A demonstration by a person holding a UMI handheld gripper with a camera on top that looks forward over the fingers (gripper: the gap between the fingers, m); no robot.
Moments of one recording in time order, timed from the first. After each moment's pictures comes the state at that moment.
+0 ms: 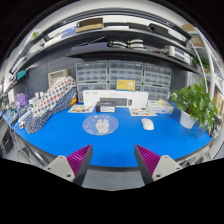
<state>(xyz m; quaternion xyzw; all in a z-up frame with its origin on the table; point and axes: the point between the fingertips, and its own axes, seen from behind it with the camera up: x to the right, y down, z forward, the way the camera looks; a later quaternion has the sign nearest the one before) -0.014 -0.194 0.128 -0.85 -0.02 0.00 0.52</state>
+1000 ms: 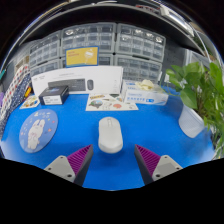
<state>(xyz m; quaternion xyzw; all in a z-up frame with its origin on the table) 0.189 0.032 0.009 -0.90 0.02 -0.05 0.42</state>
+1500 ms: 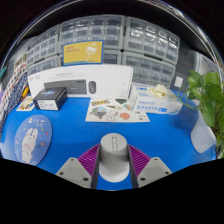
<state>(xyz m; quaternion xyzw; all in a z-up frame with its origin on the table) 0.182 0.107 -0.006 -0.91 -0.01 -0.04 0.42</state>
